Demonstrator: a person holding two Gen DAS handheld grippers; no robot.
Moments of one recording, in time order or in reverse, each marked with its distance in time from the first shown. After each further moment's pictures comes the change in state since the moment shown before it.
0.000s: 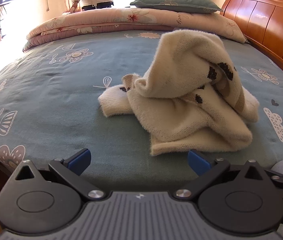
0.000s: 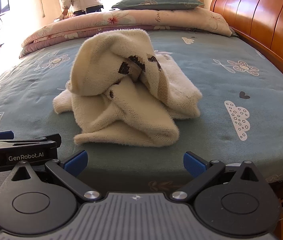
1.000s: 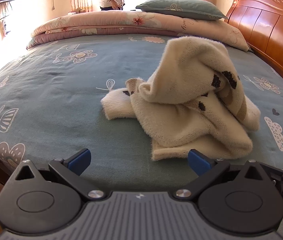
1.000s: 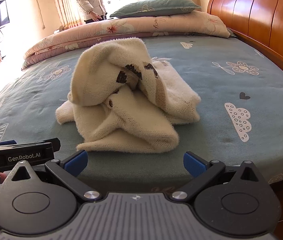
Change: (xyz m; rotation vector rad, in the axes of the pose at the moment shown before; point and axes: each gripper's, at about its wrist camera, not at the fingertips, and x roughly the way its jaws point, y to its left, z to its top) left arm 0.000 0.009 0.000 -0.065 -0.034 -0.031; right arm -0.008 -0.011 0.001 0.051 -0.062 0.034
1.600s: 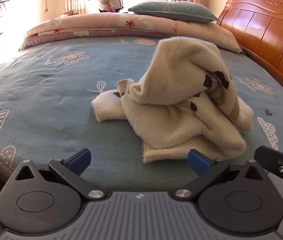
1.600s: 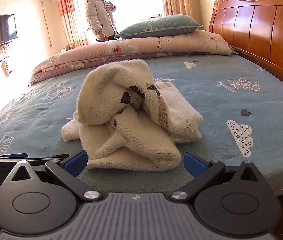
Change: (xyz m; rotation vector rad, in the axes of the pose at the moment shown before) left arm 0.005 -0.005 -0.003 0.019 -0.024 -0.051; right arm -0.009 -0.003 -0.003 -0.016 -0.133 0.026
